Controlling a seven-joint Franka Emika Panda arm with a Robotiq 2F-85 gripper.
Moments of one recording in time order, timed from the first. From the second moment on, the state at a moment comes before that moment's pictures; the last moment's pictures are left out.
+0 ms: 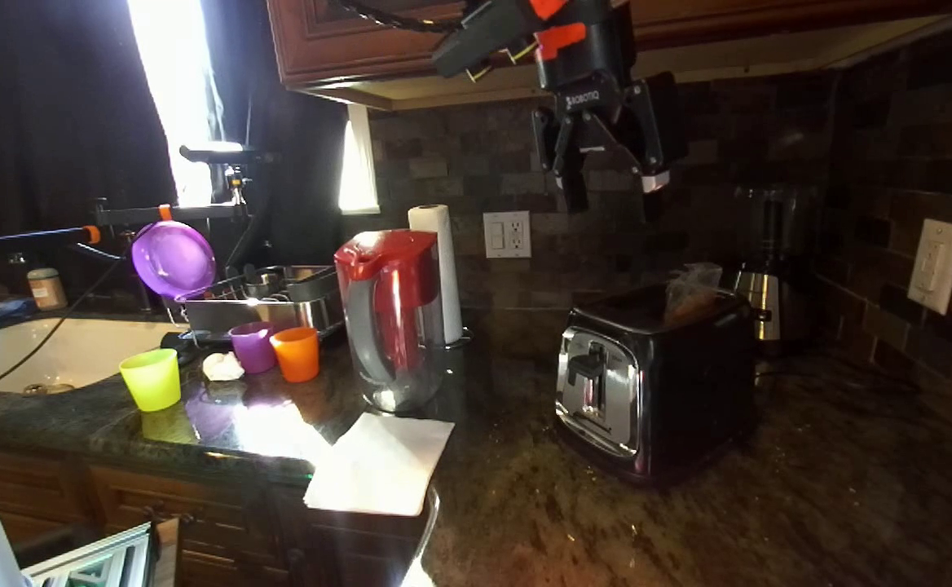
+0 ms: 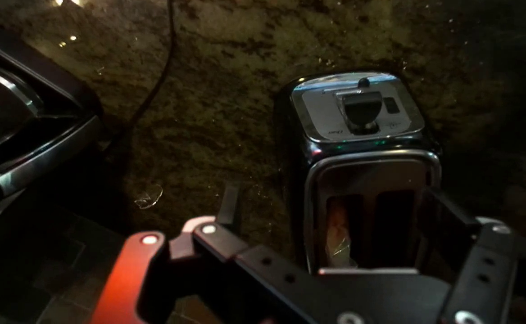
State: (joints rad) arm -0.10 -0.27 -0.16 -2.10 -0.03 2.09 -0.14
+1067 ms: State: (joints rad) arm -0.09 0.18 -0.09 -1.72 0.06 2.10 -0.11
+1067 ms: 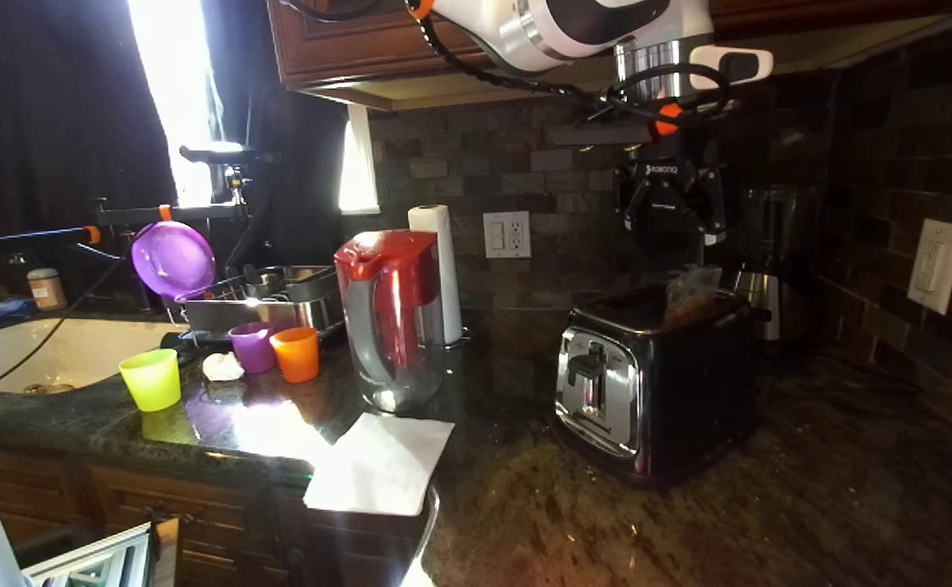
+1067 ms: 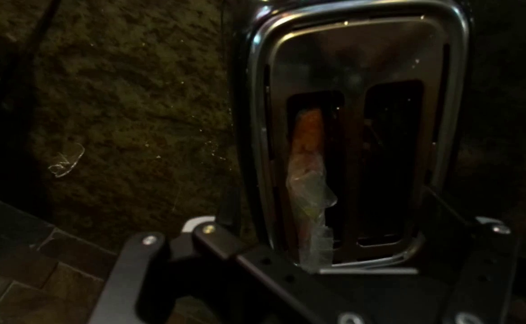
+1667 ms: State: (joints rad) arm -0.10 0.27 -0.08 -1.64 0.12 2.21 -0.11
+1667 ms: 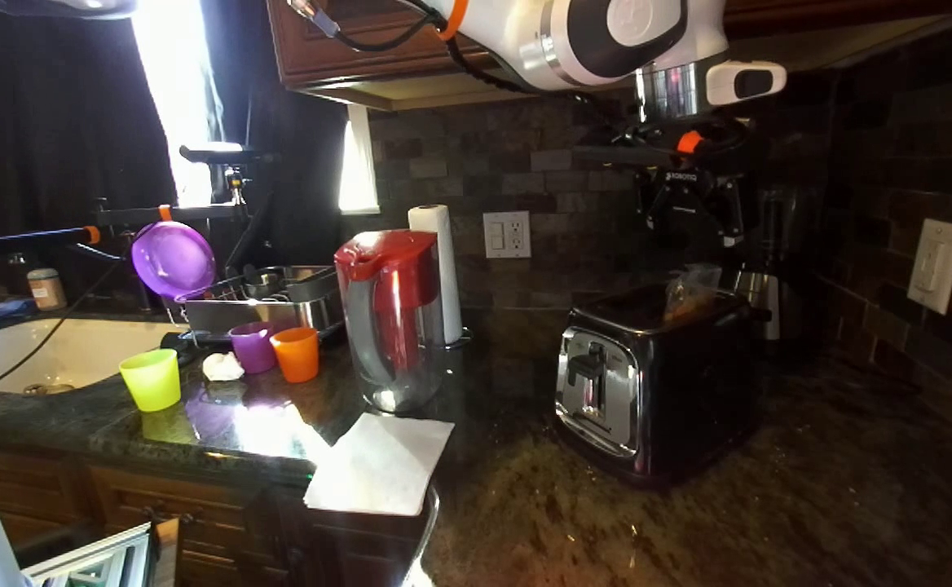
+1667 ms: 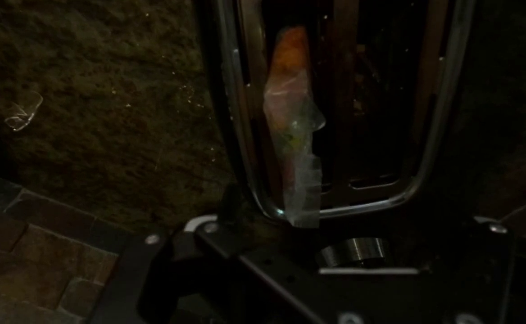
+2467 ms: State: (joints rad) arm -0.10 0.32 -0.08 -1.60 0.12 2.21 -0.11
